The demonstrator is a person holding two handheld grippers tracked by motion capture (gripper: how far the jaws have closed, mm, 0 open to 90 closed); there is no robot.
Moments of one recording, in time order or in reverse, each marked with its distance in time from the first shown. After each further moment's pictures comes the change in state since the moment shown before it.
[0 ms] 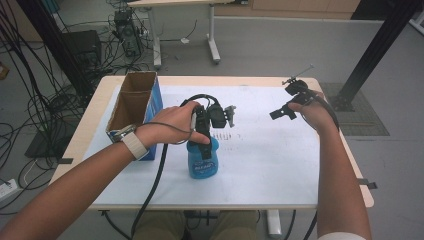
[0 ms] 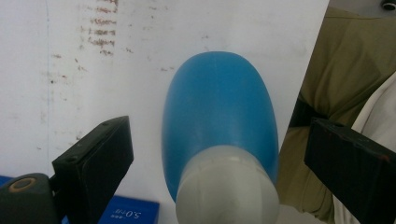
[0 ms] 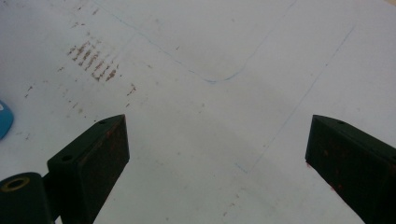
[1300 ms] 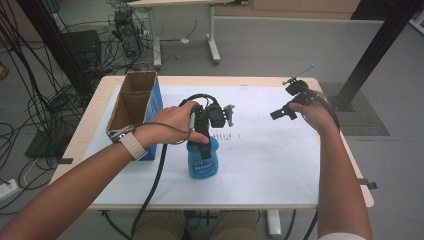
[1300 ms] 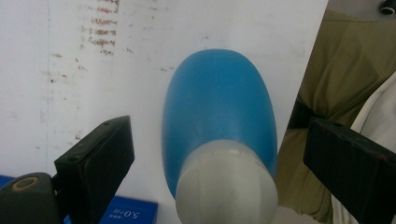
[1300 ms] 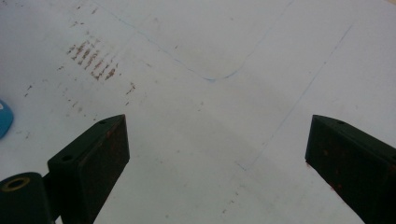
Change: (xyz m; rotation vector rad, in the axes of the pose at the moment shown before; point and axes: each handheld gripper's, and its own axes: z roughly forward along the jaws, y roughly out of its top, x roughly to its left) left arm 0.000 -0.004 -0.001 -0.009 -0.004 -0.010; right arm 0.000 -0.001 -0.002 0.001 -0.004 0.001
